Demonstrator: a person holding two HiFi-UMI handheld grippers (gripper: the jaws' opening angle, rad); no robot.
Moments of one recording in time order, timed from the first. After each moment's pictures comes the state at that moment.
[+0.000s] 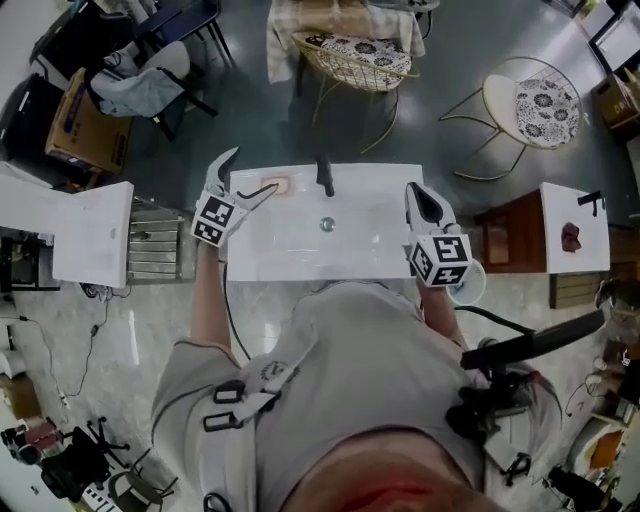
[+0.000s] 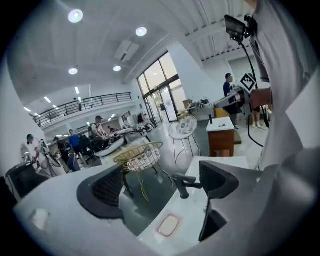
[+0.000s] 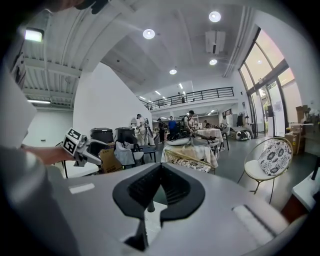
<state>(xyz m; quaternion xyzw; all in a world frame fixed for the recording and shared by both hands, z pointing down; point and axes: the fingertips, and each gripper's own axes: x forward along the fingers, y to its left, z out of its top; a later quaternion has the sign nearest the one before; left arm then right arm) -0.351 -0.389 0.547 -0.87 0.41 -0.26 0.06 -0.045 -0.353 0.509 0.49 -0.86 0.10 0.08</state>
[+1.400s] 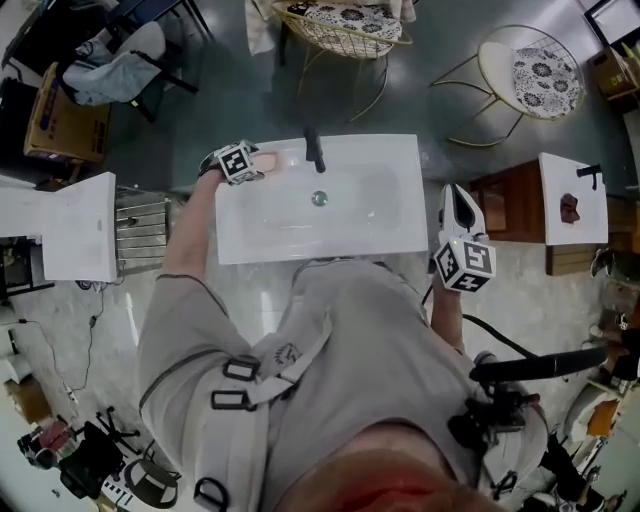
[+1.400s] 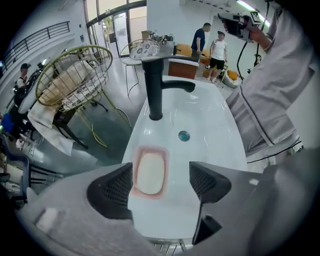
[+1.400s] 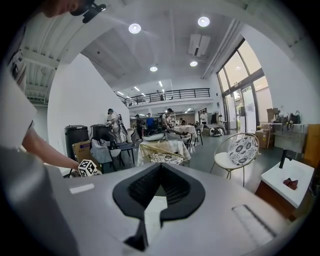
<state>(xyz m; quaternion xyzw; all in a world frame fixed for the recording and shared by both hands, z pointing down) -0.382 -0.425 0.846 -0.80 0.09 -0.58 -0.10 0.052 -0.335 0.524 0.61 -0.78 0.12 0.09</state>
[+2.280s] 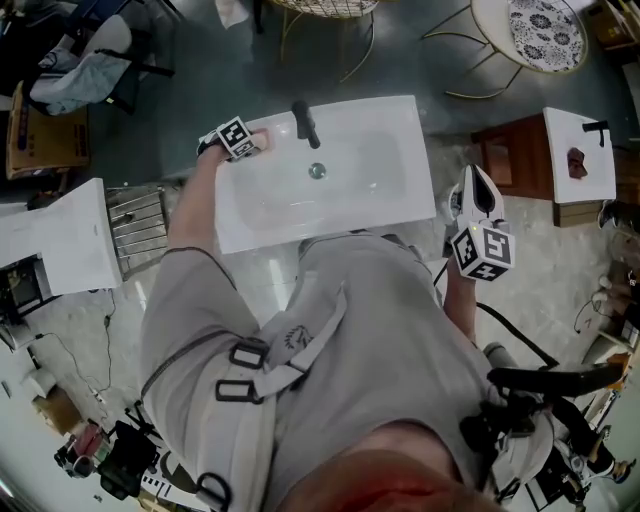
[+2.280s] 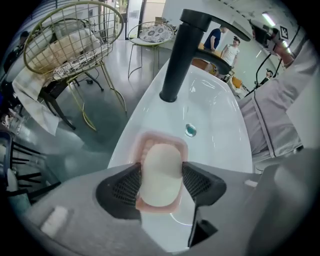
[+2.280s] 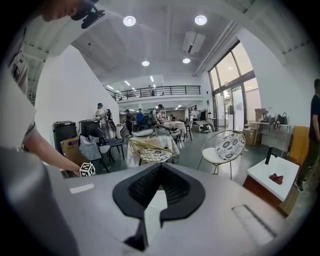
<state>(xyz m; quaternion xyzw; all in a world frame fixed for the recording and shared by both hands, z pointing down) -0.389 -0.442 0.916 -0.77 0.07 -0.60 -0.20 0.077 -0.326 0.534 0.65 -0.74 0.14 0.11</state>
